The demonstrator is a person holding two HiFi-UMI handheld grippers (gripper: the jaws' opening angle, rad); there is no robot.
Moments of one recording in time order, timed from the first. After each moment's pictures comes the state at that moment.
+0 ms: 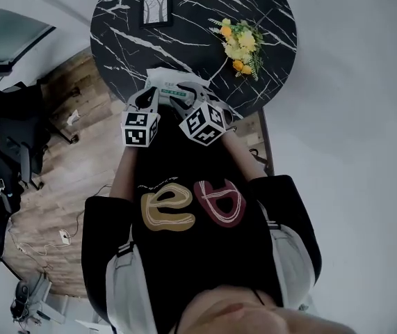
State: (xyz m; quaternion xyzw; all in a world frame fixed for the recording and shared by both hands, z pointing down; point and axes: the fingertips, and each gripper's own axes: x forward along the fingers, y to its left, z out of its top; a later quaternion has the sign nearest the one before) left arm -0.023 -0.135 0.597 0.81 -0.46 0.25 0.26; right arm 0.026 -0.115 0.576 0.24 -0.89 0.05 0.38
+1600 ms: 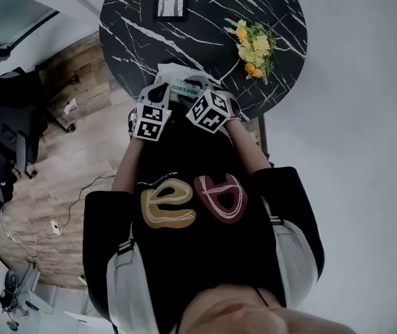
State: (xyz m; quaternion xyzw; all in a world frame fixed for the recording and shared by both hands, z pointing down) left arm -0.022 -0.135 0.627 0.83 -0.42 0.30 0.22; right arm 0.011 -0.117 0.618 0.15 -0.87 0.07 0.46
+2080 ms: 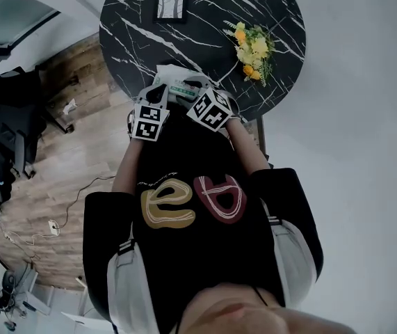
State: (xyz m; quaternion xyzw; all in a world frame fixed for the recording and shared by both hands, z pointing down) left arm -0.024 -0.138 0.629 0.82 -0.44 0.29 0.23; right arm 0.013 -0.121 0.612 0.14 -0.88 0.10 0.43
